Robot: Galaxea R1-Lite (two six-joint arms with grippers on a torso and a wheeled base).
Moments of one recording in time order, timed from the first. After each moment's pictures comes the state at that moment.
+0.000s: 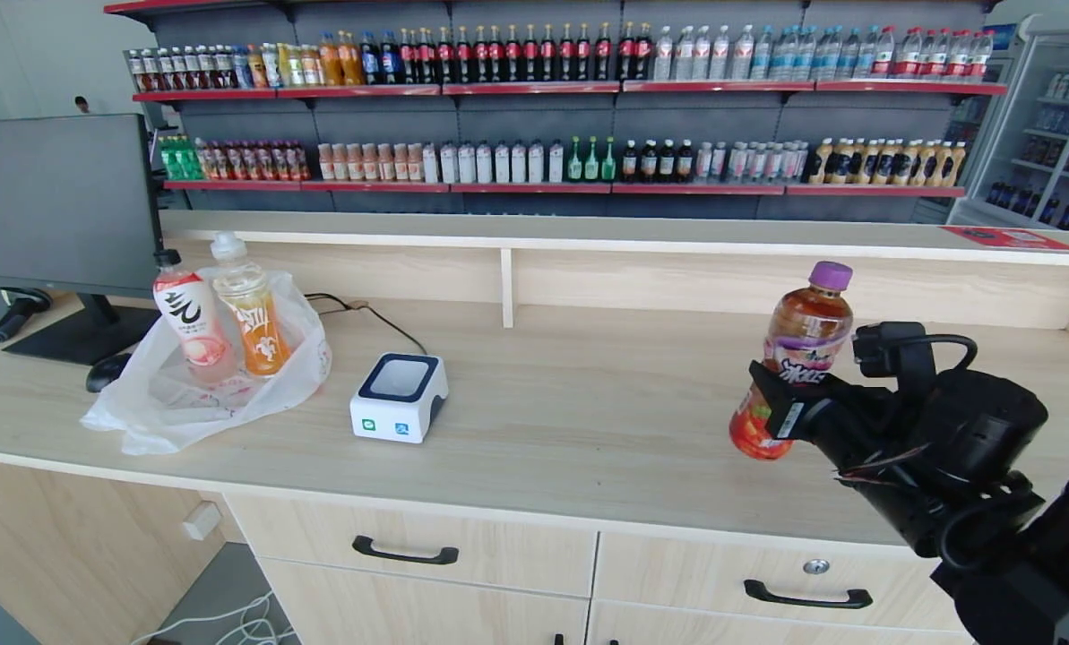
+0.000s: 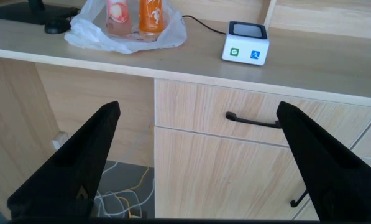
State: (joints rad) left arm 0.00 0.00 0.00 0.00 0.00 0.00; right arm 0.31 1.93 -0.40 -1.57 -0.20 0.06
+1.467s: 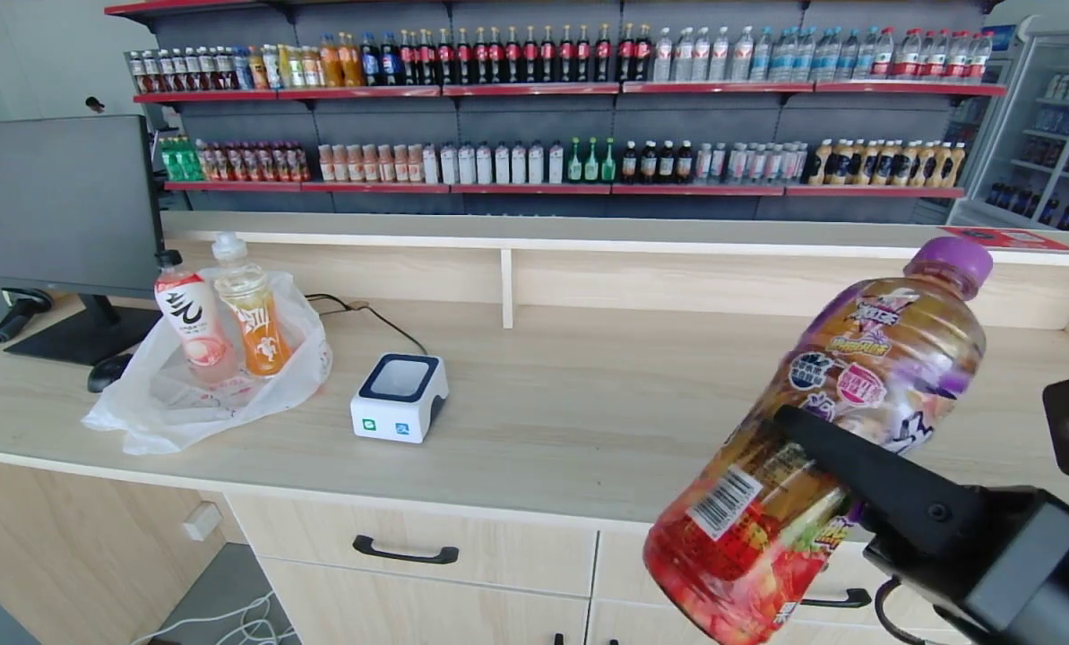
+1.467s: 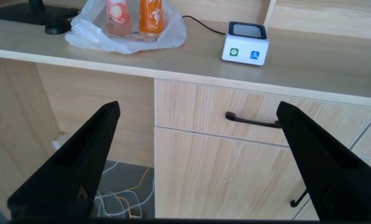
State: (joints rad) left arm 0.00 0.00 0.00 0.00 0.00 0.00; right arm 0.87 1.42 -0.14 -1.57 -0.08 0.79
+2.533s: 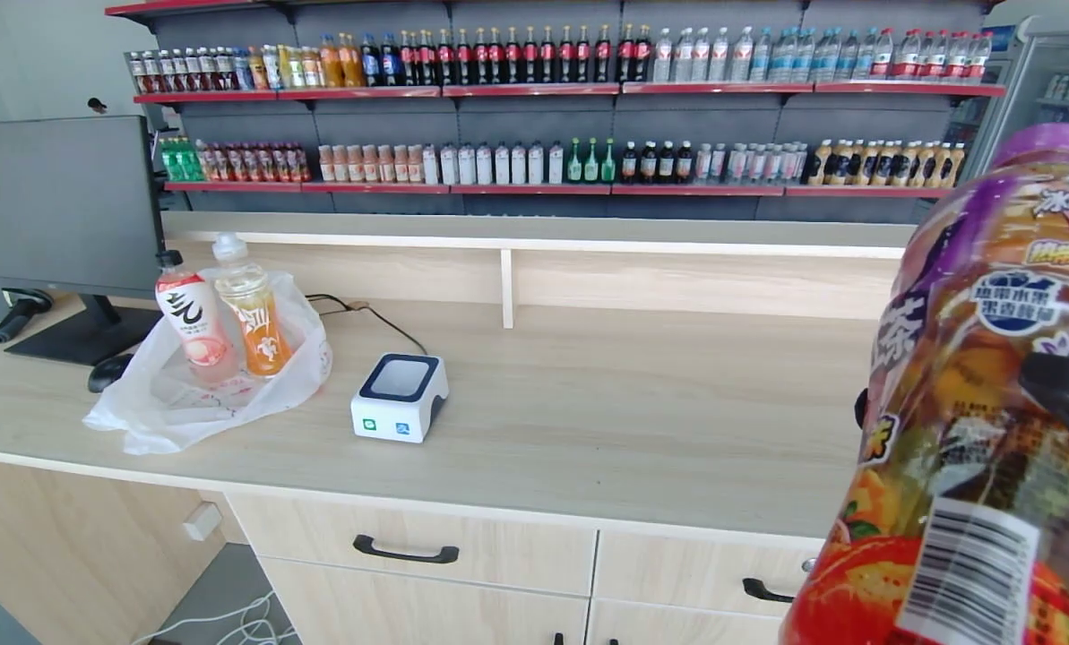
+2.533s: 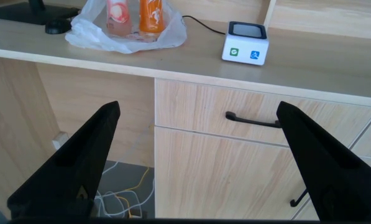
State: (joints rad) left arm 0.00 0.00 0.00 0.00 0.00 0.00; right arm 0.98 1.27 -0.20 -1.57 0.04 1.01
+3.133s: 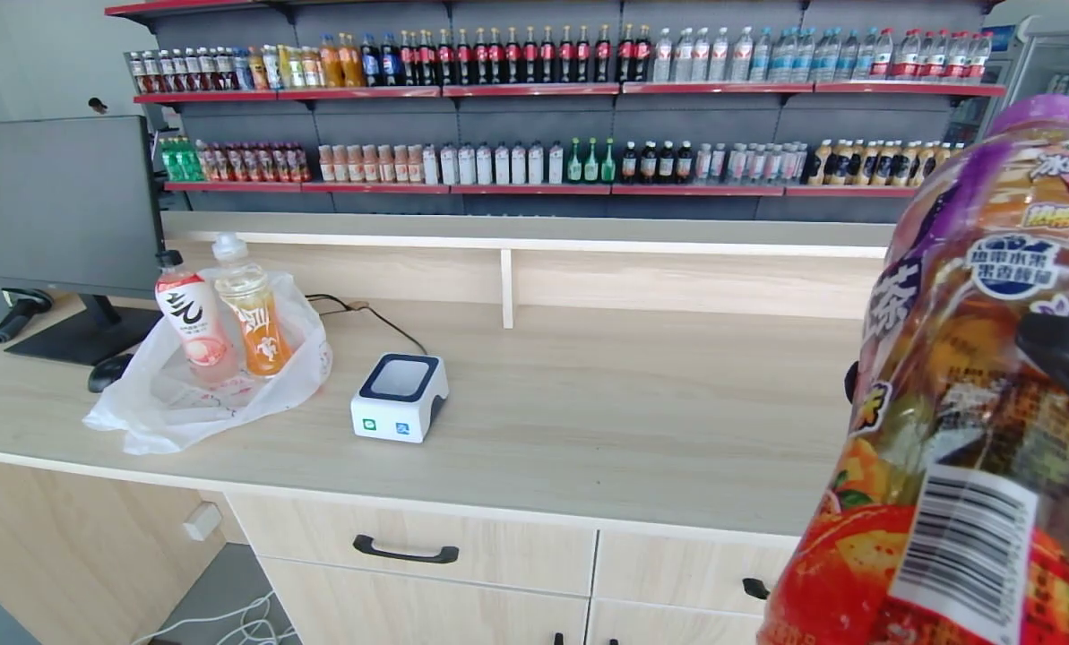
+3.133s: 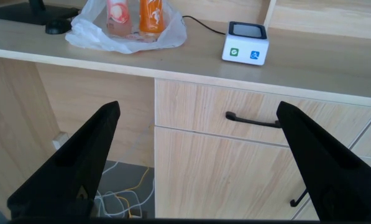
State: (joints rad) left arm 0.00 0.00 0.00 0.00 0.00 0.00; right arm 0.98 1.29 -0.25 -1.57 0.04 1.02
